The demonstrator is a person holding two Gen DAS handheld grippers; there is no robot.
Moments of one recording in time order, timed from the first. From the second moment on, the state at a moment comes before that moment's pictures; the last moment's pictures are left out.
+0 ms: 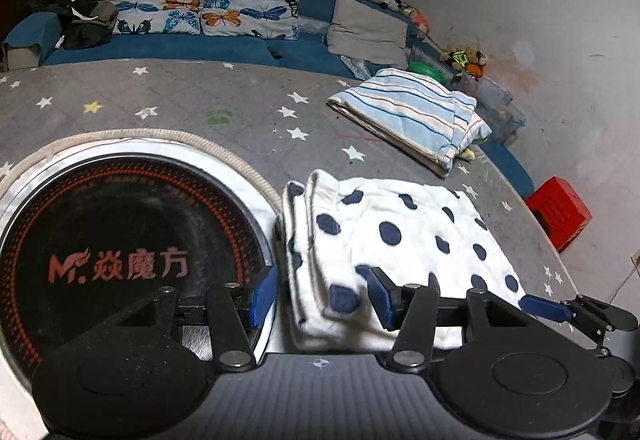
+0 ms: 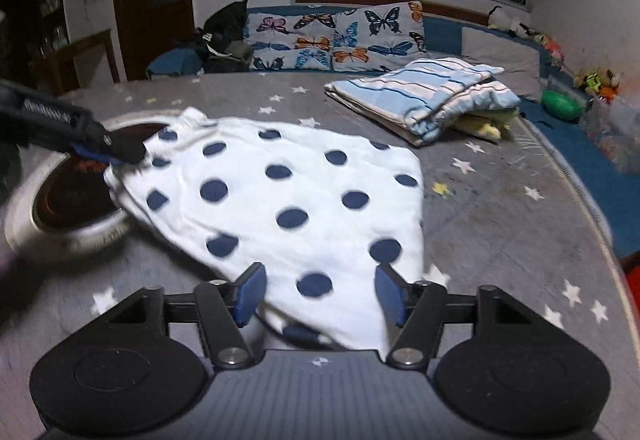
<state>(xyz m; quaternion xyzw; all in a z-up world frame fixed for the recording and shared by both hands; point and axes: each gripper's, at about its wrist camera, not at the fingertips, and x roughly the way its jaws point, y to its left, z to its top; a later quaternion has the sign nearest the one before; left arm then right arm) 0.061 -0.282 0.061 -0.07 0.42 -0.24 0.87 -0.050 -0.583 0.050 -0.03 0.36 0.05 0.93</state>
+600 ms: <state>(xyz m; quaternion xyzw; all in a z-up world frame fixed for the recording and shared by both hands) 0.003 -0.262 0.051 -0.06 0.41 -0.24 0.88 -0.093 -0.563 0.055 0.01 0.33 0.04 0.94</state>
